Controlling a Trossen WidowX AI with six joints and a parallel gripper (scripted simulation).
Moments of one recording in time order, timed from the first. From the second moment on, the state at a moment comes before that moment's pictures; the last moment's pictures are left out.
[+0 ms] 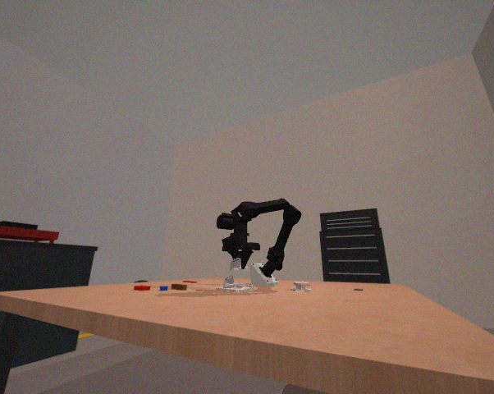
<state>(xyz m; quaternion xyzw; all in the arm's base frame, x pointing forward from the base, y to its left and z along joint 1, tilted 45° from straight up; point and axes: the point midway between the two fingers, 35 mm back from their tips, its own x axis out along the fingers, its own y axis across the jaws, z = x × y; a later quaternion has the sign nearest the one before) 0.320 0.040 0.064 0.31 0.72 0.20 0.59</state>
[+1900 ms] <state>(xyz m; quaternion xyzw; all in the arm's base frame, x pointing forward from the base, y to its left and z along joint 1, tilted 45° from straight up) 0.316 0.069 0.038 0.32 0.72 0.19 0.58</state>
